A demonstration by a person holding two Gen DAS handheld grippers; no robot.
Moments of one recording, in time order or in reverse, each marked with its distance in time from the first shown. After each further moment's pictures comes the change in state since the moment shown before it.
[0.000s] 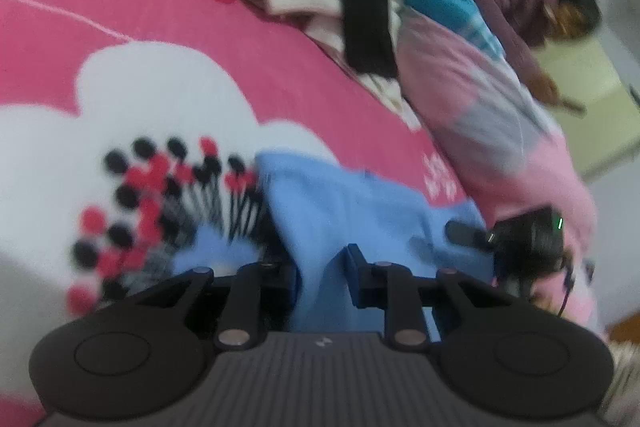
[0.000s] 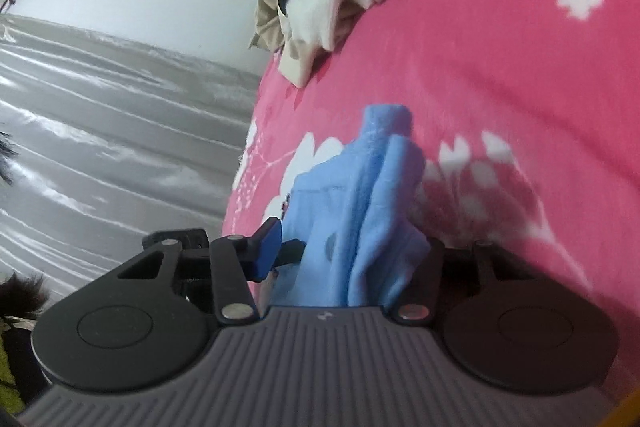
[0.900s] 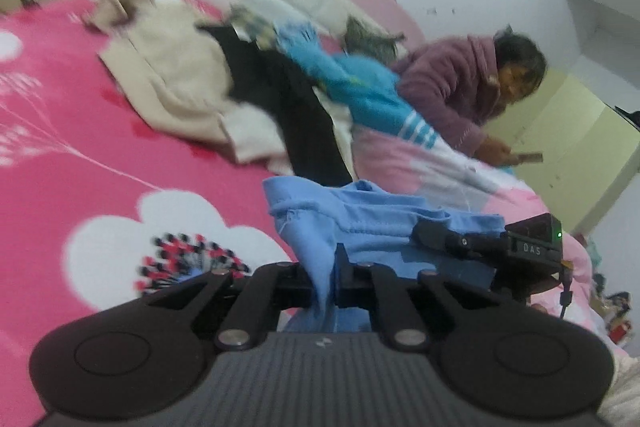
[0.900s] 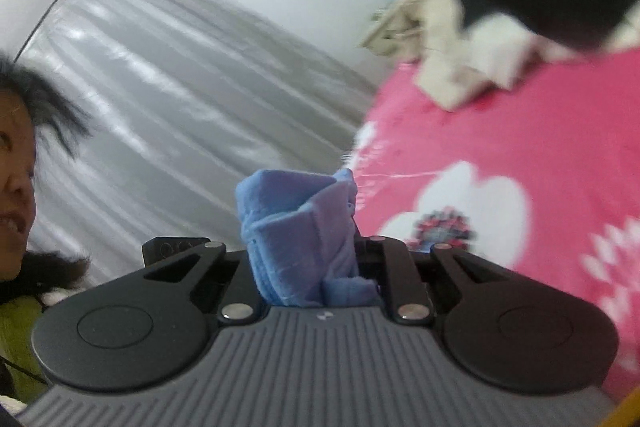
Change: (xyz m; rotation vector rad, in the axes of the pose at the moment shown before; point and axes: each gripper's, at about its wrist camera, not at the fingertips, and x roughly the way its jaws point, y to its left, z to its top) left arm -0.165 -0.117 -0.077 0.168 -0.407 0.150; right arm -0.006 0.128 -0.020 -0.334 0.000 0.243
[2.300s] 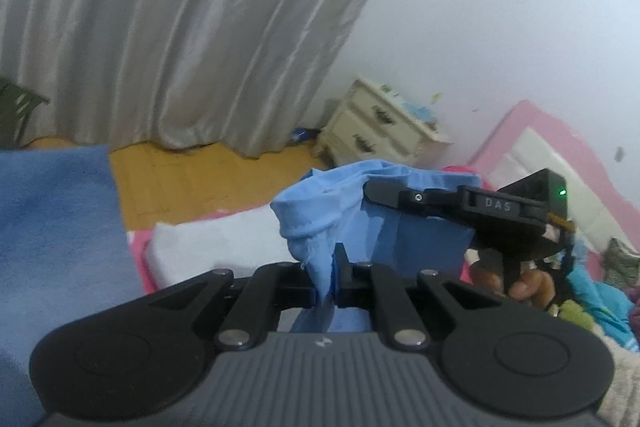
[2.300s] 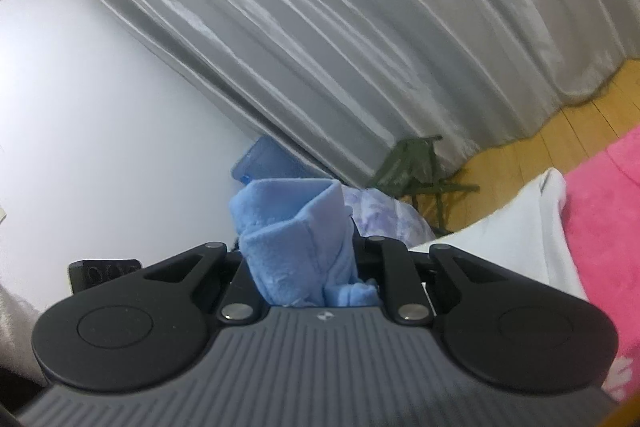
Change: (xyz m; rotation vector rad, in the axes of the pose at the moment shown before) left arm -0.292 0.088 -0.011 -0.401 -0.468 0.827; right arm 0.441 0.173 -0.028 -0.266 0.757 0.502
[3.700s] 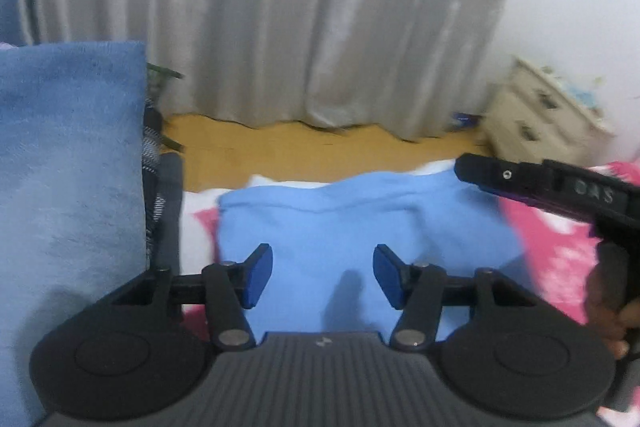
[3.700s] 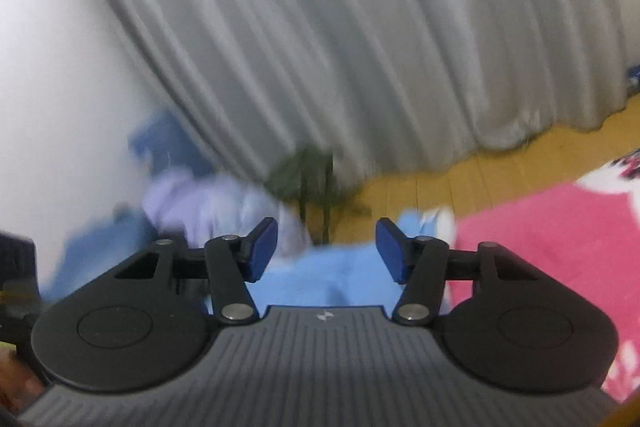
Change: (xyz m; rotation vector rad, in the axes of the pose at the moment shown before) left arm 0.115 -0.003 -0.025 -0.029 0.022 0.556; right arm 0.038 -0.039 -0.018 -0.246 0.034 -0.344
